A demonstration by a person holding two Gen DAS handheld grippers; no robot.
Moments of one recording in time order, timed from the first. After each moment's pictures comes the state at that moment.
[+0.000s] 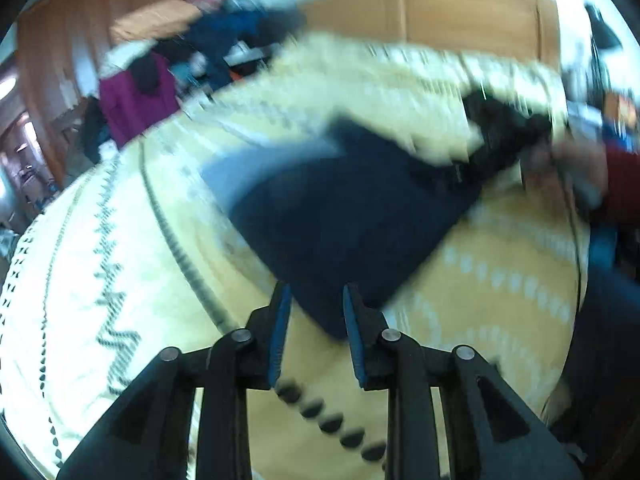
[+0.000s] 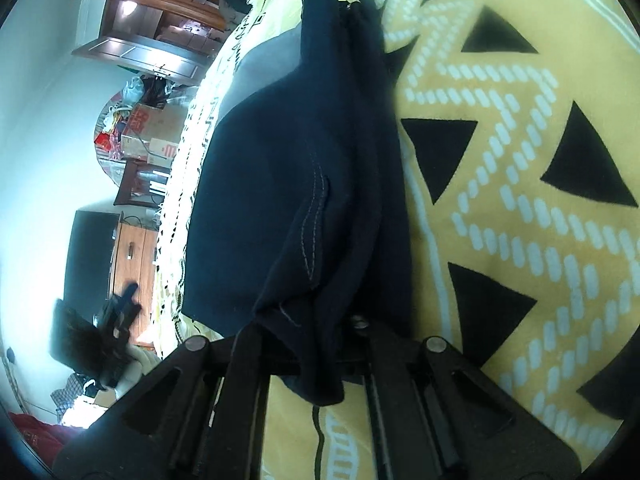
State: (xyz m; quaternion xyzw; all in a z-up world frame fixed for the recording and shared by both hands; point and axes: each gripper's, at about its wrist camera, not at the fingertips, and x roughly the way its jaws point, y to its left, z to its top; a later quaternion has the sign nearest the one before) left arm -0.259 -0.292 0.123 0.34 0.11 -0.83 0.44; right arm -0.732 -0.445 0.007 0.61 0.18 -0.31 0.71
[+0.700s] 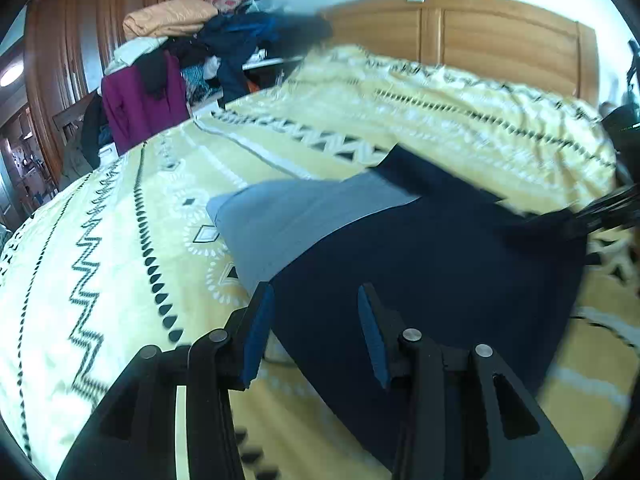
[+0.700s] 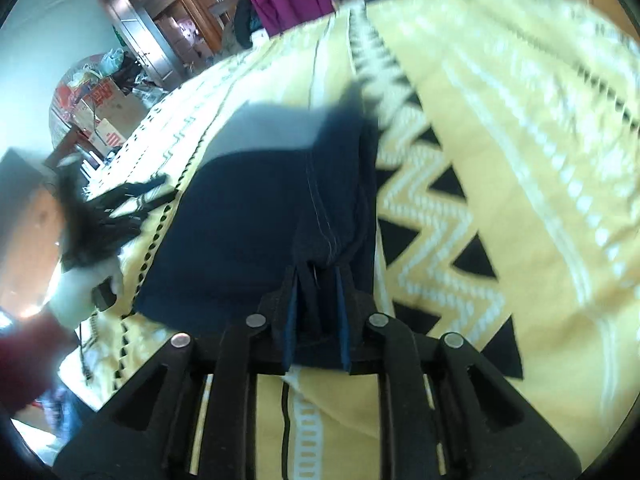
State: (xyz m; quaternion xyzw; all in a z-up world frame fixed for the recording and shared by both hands) left arm -0.285 -0.448 0.086 0.33 0.13 -0.82 0.44; right arm -0.721 -0.399 0.088 0.38 0.25 -0.50 0.74
